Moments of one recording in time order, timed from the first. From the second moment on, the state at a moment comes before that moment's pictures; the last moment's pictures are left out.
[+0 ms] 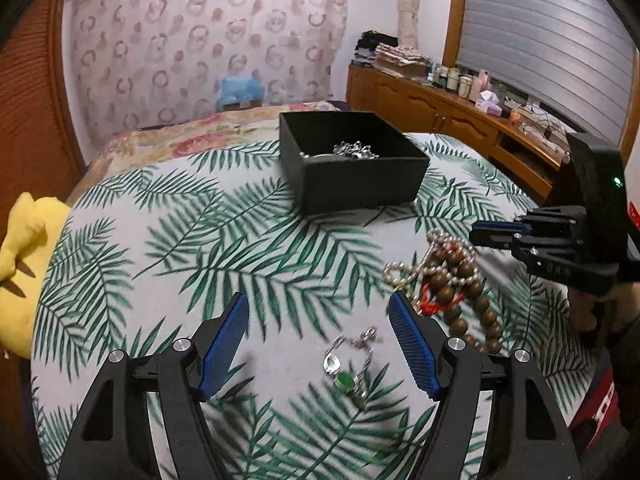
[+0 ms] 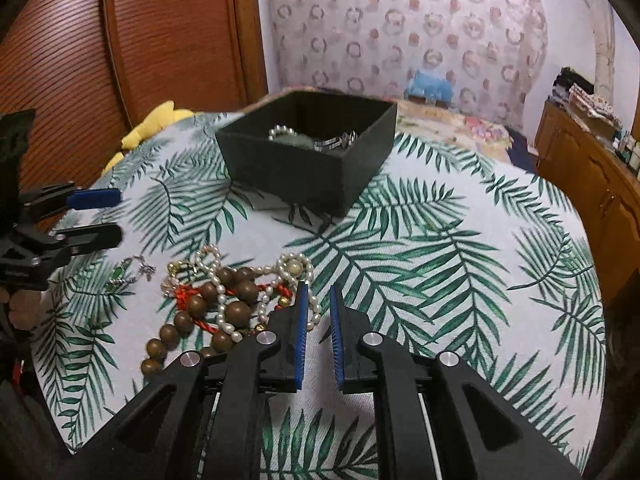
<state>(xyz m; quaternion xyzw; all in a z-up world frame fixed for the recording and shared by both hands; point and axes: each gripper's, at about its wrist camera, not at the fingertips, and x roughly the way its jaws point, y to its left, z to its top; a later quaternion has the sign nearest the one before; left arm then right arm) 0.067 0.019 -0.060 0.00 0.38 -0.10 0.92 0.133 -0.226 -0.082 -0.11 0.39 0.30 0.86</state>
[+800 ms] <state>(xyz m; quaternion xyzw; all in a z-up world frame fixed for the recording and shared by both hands) 0.032 0.020 -0.078 0.00 0.40 -0.12 0.91 0.138 -0.210 -0.090 -0.16 0.40 0.29 0.85</state>
